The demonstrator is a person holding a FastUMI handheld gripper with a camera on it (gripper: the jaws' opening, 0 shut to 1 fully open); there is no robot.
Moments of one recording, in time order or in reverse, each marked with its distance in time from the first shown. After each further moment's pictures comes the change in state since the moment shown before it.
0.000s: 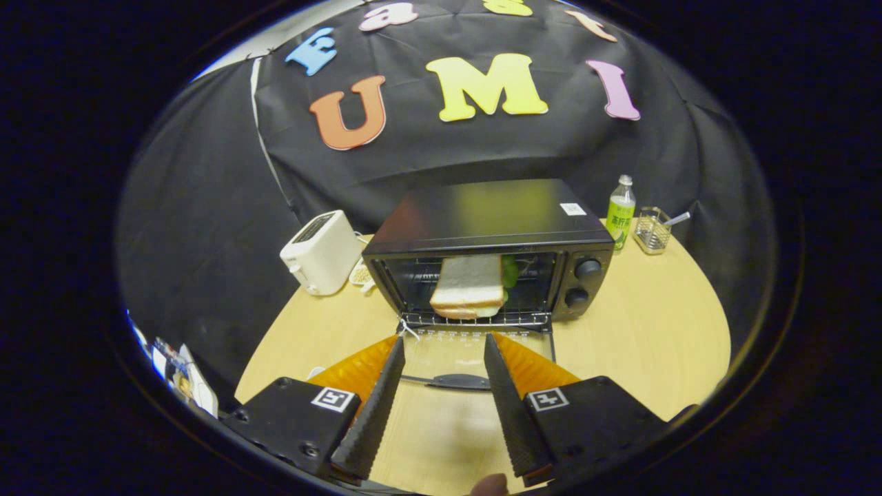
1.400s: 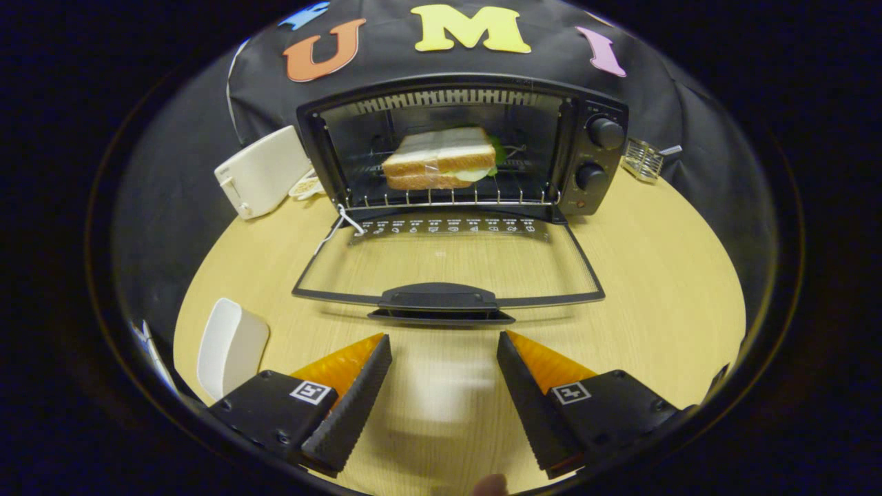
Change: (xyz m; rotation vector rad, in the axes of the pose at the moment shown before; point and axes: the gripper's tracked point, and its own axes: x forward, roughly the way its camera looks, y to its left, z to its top) arm 0.111 -0.026 -0.145 0.038 0.188 -0.194
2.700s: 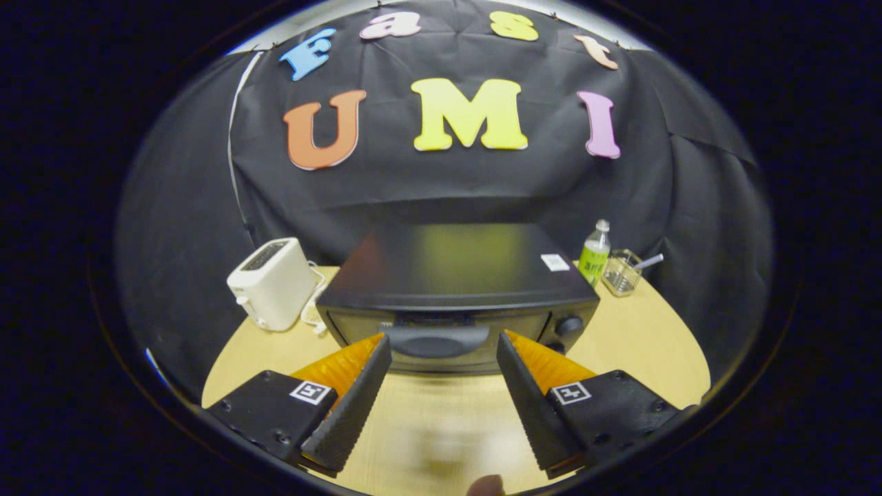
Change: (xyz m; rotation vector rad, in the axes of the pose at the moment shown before) arm -0.126 0.010 0.174 -0.023 -0.396 0.002
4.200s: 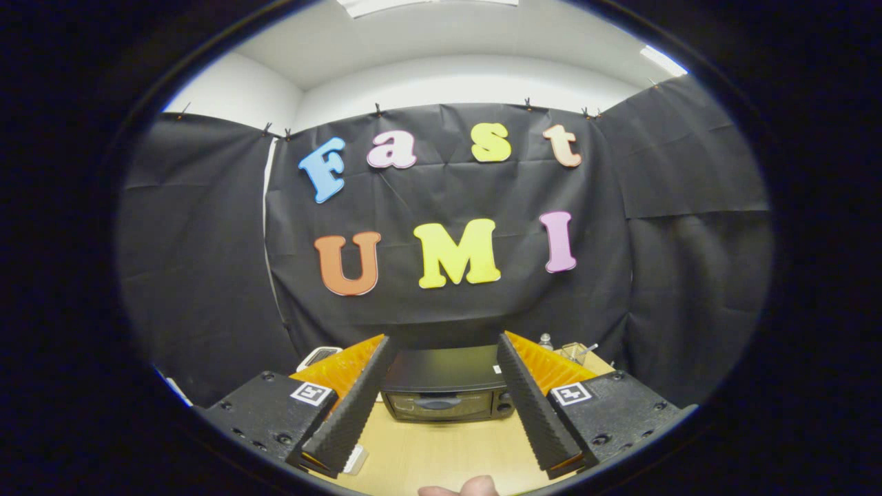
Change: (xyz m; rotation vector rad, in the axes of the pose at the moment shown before) arm -0.269 -0.012 0.127 0.042 -0.407 -0.010
